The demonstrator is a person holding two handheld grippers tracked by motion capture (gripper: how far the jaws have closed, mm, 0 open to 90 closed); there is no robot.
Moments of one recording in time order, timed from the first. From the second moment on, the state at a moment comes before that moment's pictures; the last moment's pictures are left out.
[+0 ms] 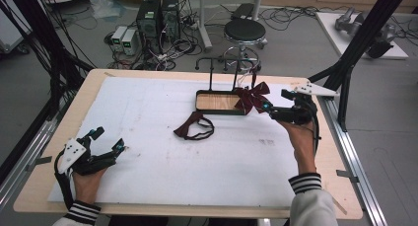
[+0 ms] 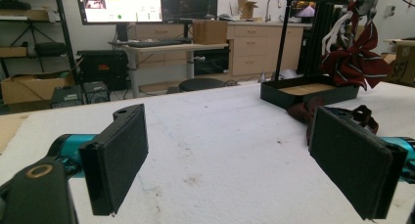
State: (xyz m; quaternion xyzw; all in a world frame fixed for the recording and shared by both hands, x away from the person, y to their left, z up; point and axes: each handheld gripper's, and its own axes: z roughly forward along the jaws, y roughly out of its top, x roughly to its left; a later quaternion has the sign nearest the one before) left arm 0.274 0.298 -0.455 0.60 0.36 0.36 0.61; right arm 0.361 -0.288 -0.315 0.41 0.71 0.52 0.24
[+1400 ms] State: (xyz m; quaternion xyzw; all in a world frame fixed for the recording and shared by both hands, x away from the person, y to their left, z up) left arm 0.274 0.298 -0.455 0.60 0.37 0.36 0.61; right arm 0.270 -0.286 -0.377 0.37 0.70 0.55 0.27
